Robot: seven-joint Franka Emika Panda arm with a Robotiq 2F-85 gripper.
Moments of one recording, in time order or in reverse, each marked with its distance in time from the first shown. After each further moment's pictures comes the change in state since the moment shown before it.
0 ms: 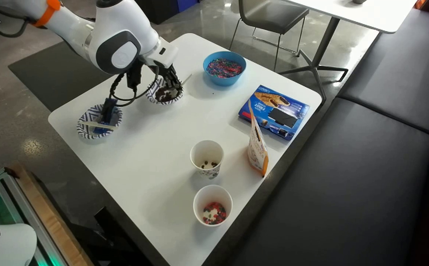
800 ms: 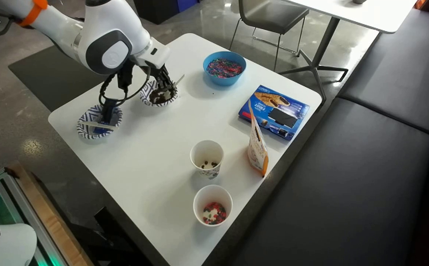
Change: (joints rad) arm 0.006 -0.054 0.024 -0.066 -0.028 0.000 0.021
